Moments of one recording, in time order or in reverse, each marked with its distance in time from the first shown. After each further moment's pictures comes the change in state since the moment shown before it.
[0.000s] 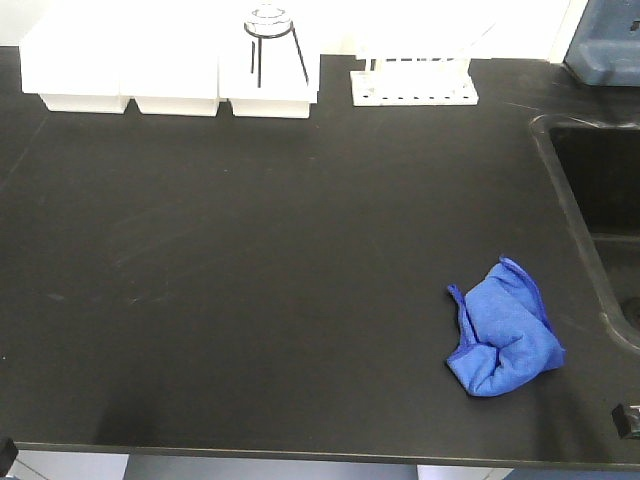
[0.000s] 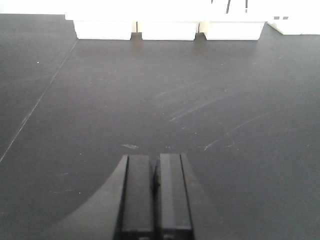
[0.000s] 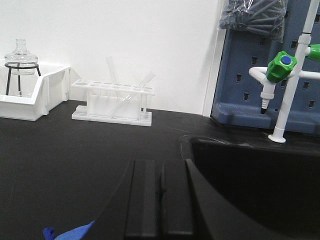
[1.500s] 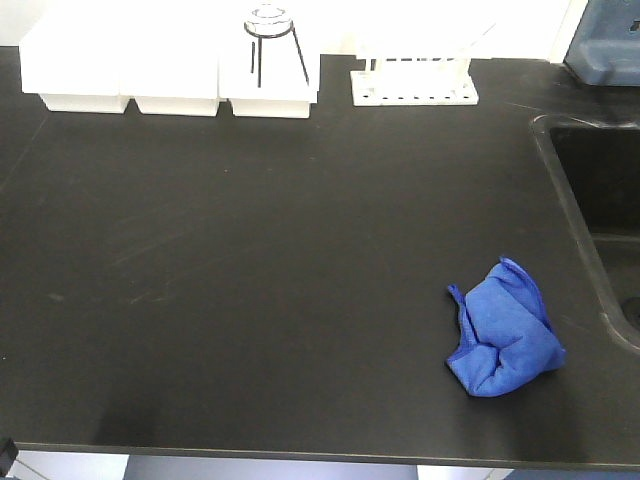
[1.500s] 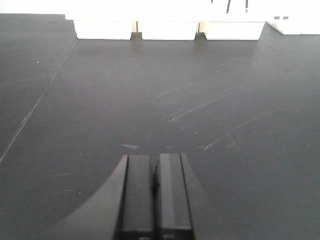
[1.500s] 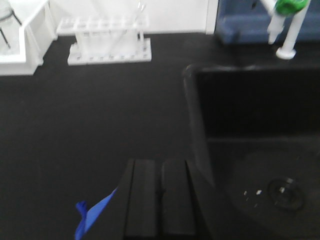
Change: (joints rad) left arm 0.000 0.000 0.000 0.000 0.000 0.000; right arm 0.017 0.625 -0.666 0.039 0.531 0.127
